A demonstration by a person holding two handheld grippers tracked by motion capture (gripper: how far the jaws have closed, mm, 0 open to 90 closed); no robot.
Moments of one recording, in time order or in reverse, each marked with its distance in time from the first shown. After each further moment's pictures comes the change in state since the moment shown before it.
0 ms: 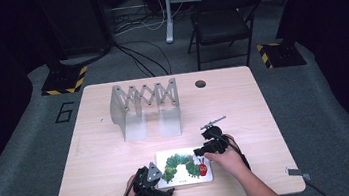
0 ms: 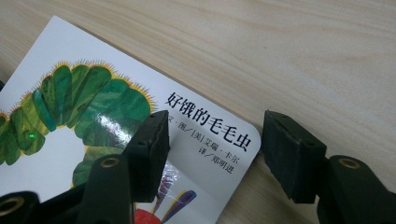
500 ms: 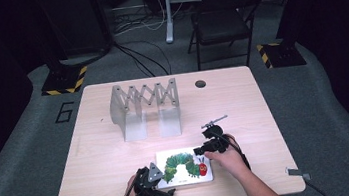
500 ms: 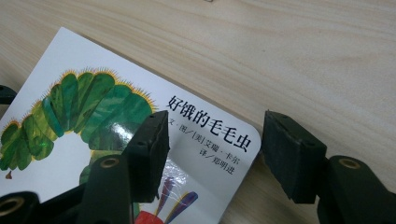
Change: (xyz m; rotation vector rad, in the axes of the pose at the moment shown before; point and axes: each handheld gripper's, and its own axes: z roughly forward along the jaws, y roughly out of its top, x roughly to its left) left arm -0.003 0.000 0.002 -0.005 0.009 -0.006; right arm 0.000 0.001 -0.005 -0.012 0.009 0.031
